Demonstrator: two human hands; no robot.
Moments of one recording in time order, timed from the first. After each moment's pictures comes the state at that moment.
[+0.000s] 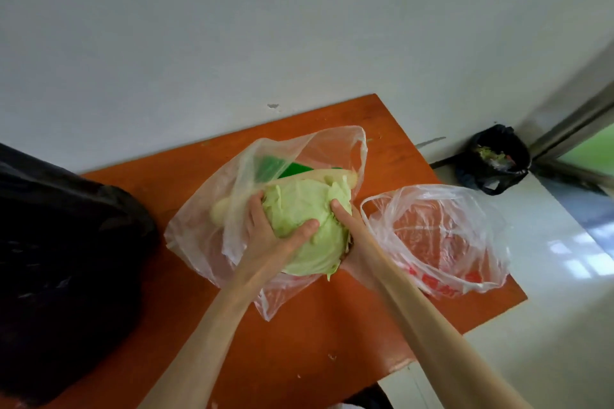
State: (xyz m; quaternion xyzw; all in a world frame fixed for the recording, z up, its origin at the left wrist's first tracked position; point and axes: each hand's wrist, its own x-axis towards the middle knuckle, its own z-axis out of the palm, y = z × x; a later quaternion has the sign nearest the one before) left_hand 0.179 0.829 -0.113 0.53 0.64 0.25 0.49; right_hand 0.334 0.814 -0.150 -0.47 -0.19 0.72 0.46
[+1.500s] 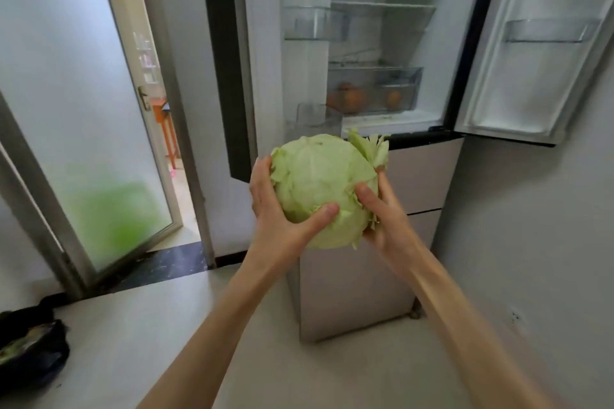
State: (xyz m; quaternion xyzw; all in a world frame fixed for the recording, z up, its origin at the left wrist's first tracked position) left_hand 0.714 0.212 0.095 0.76 -0.18 0.19 0.60; right_hand 0.713 0.052 0.095 -0.58 -0.14 -0.05 0.80
